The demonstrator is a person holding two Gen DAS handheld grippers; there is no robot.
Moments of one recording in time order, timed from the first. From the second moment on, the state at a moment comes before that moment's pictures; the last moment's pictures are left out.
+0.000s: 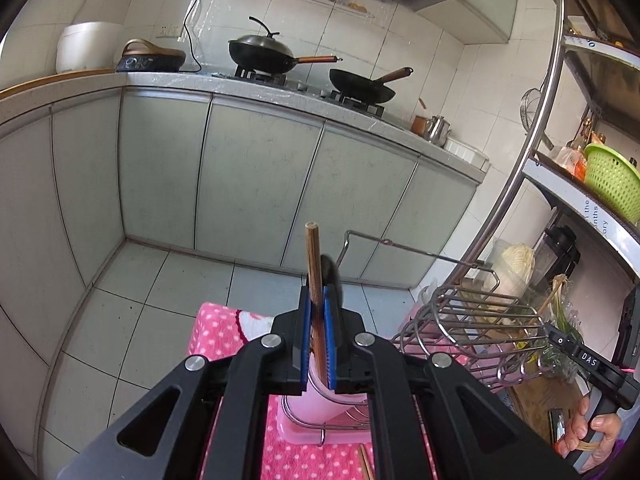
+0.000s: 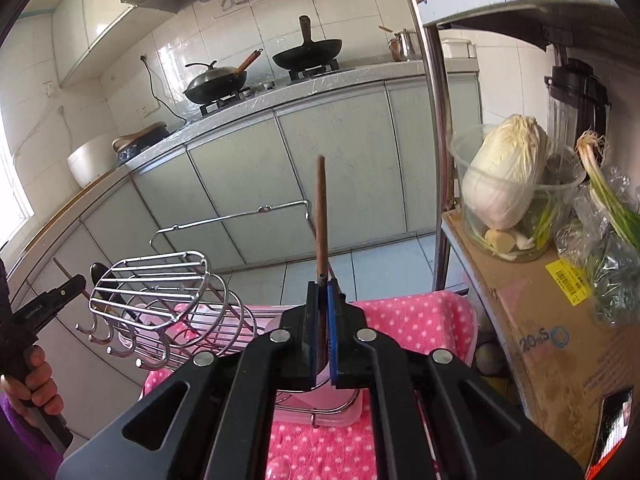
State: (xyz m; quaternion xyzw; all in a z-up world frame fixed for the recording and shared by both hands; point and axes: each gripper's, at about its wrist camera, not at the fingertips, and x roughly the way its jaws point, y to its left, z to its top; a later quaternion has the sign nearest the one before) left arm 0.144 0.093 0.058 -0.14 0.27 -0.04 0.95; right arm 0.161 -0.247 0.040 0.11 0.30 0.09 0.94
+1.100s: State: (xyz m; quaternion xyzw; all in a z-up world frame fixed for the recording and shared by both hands) left arm 0.074 0.098 0.039 -0.16 0.29 -0.01 0.94; right arm 0.084 -0.269 0.031 0.18 0.29 0.11 0.93
